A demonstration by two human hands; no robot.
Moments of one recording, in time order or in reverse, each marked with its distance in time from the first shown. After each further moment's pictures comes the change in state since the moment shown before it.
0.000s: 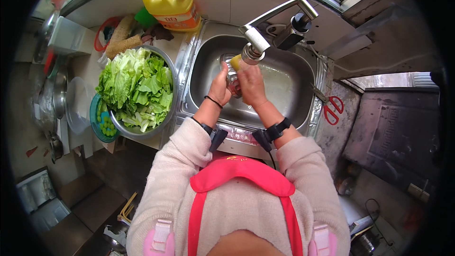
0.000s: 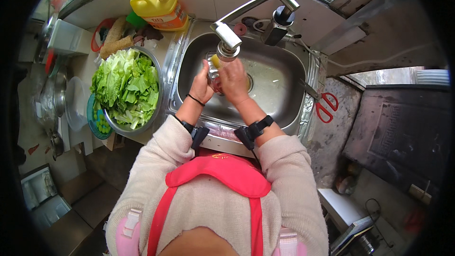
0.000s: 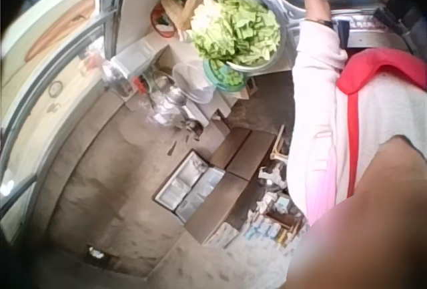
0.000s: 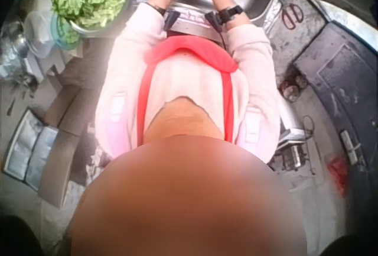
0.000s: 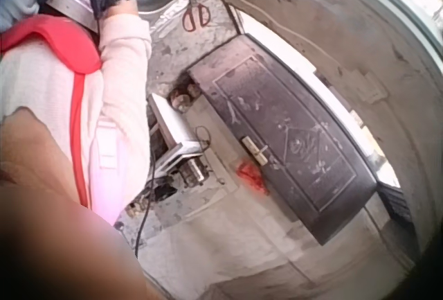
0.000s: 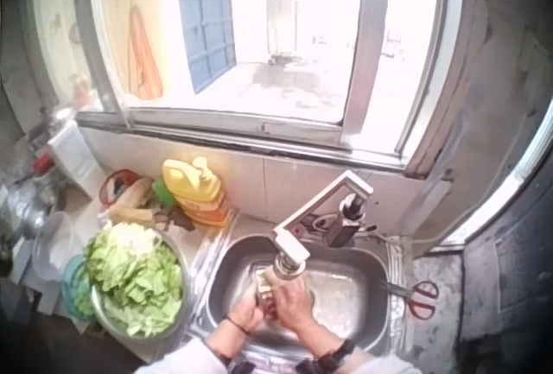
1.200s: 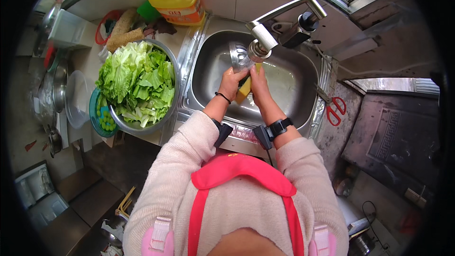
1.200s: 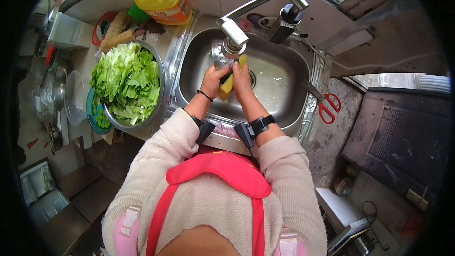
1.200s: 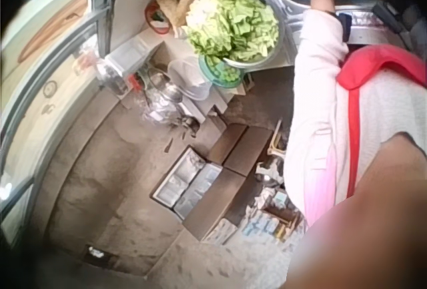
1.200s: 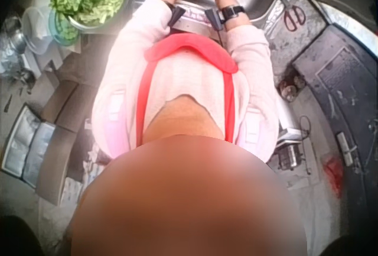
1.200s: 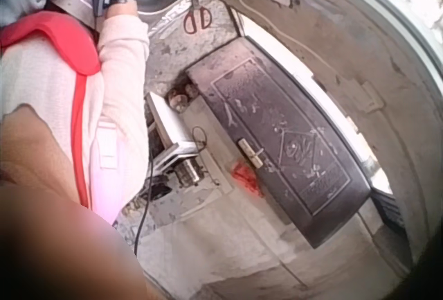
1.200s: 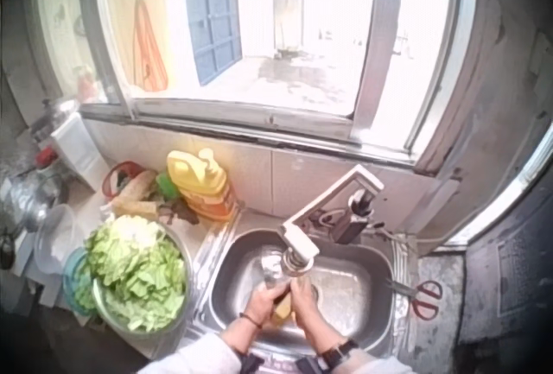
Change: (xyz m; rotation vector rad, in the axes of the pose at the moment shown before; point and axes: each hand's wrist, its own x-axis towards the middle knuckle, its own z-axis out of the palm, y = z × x) left_hand 0.009 -0.017 0.002 0.291 -0.001 0.154; right_hand -0.019 0.035 0.022 0.737 0.028 0.817
